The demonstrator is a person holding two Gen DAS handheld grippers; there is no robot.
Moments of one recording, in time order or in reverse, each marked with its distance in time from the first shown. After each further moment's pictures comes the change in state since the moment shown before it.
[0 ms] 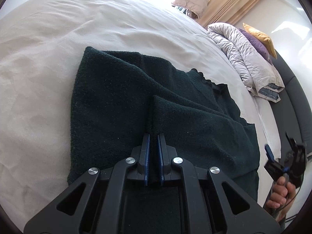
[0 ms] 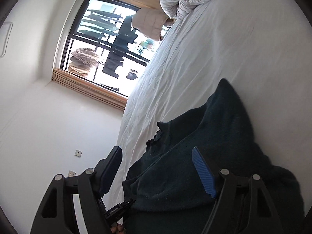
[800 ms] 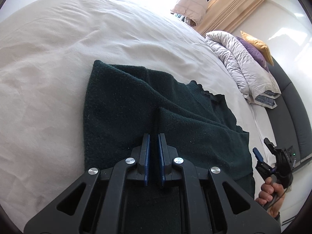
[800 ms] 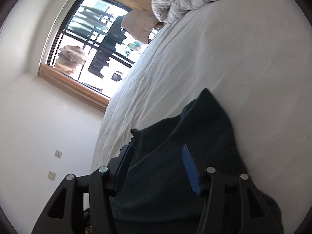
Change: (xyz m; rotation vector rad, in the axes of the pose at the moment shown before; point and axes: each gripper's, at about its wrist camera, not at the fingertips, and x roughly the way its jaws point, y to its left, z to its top) left arm -0.008 0.012 0.013 -0.023 -0.048 -0.032; right arm -0.005 -0.014 0.000 -0.101 -0.032 -0.149
